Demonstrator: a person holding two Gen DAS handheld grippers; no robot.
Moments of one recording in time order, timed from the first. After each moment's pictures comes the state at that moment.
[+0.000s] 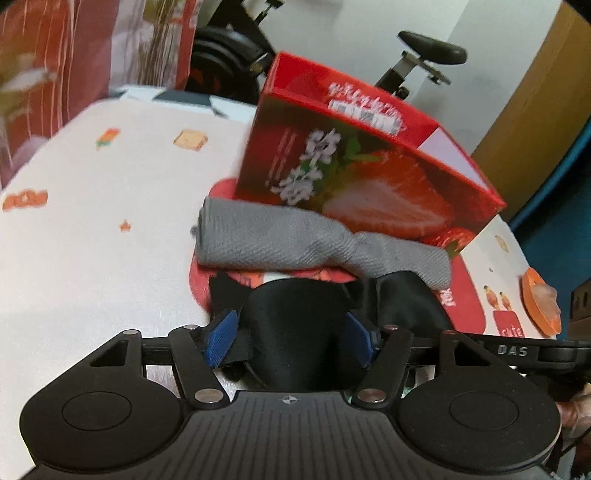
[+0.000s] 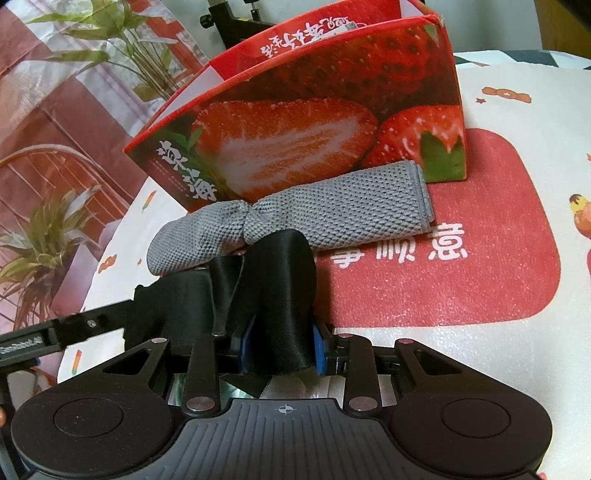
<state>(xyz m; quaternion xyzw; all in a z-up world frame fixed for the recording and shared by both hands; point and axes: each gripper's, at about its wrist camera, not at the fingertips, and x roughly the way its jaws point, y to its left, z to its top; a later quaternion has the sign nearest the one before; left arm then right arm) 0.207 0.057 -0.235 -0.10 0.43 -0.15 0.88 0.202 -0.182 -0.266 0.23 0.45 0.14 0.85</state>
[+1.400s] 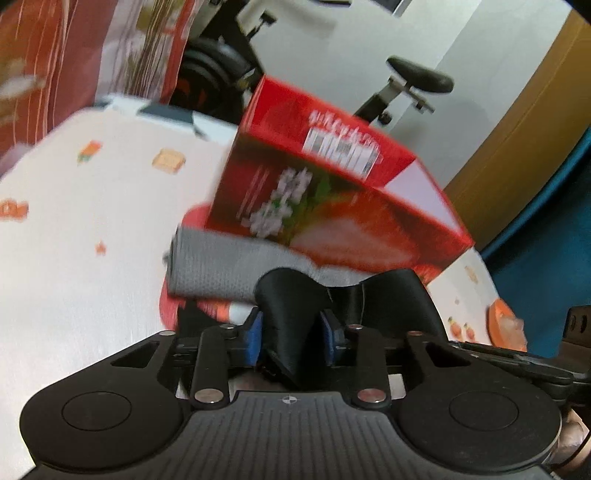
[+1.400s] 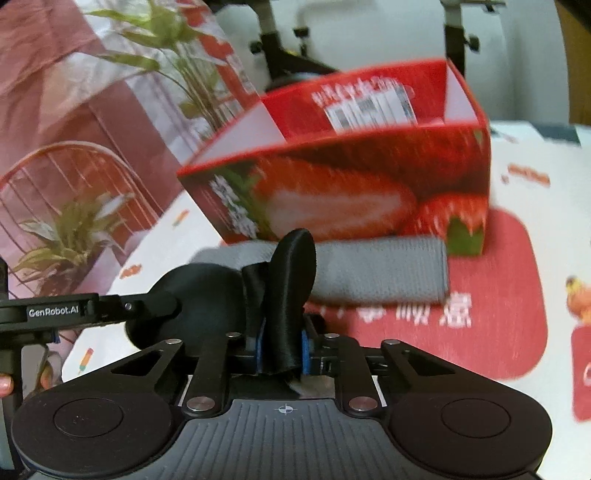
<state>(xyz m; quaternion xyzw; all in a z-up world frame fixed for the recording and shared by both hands) 0.213 0.054 -0.205 -0.15 0.40 -0.18 0.89 0.194 -0.175 -0.217 0.17 0.38 0.17 0.89</state>
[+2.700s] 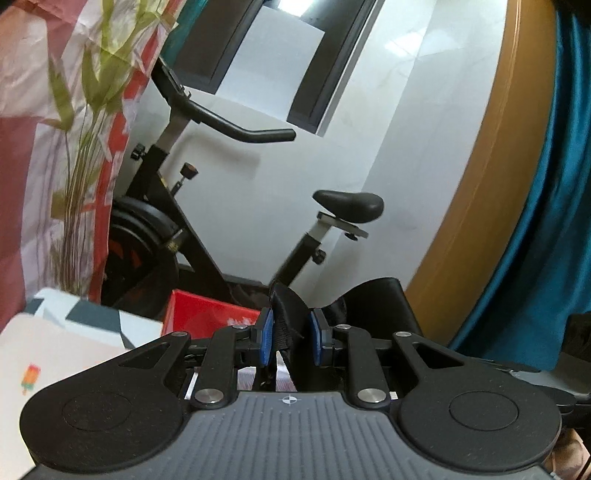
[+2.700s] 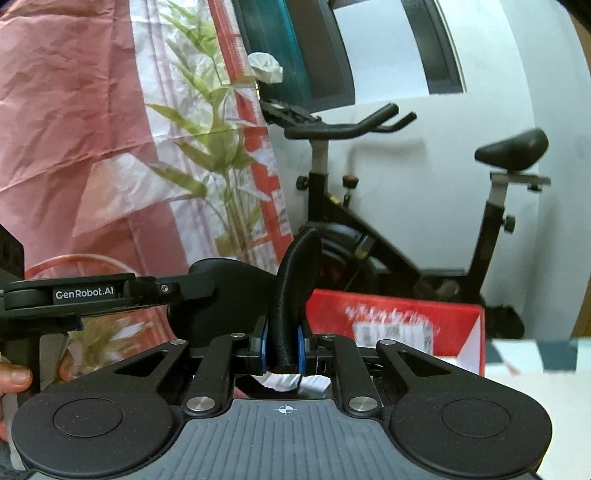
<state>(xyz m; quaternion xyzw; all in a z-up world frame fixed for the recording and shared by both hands) 0.291 0.014 -0.083 -0.13 0.19 -0.23 0.94 0.272 -0.179 -0.062 0.08 0.20 0.18 0.96</state>
